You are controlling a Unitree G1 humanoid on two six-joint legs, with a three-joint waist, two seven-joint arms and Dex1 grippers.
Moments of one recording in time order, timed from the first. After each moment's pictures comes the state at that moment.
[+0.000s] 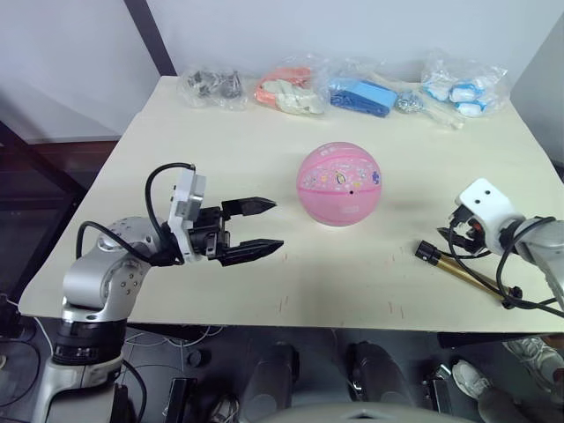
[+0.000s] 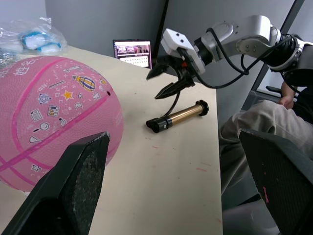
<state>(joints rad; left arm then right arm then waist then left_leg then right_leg) -0.27 0.72 0.15 -0.23 -0.73 0.56 -1.24 -0.26 -0.90 -0.03 -0.34 0.15 0.89 0.63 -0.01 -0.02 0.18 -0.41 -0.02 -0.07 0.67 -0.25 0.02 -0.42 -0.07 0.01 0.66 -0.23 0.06</state>
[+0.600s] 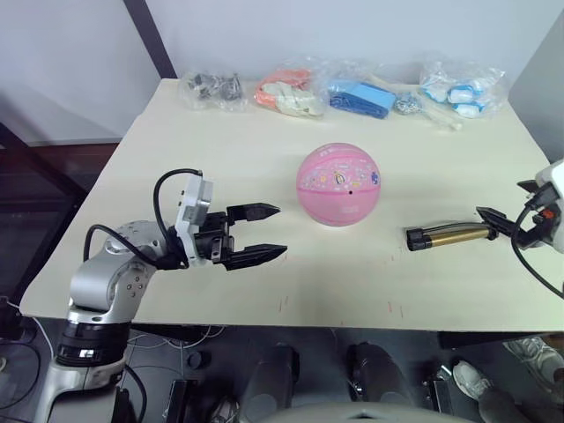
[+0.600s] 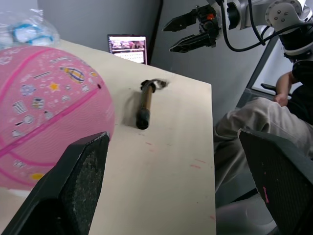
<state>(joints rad) -0.27 0.70 0.11 -0.22 -0.72 0.55 -1.23 -0.06 -0.92 -0.48 -0.56 0.36 0.99 0.69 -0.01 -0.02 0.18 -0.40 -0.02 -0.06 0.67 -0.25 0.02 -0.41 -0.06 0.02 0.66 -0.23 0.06</state>
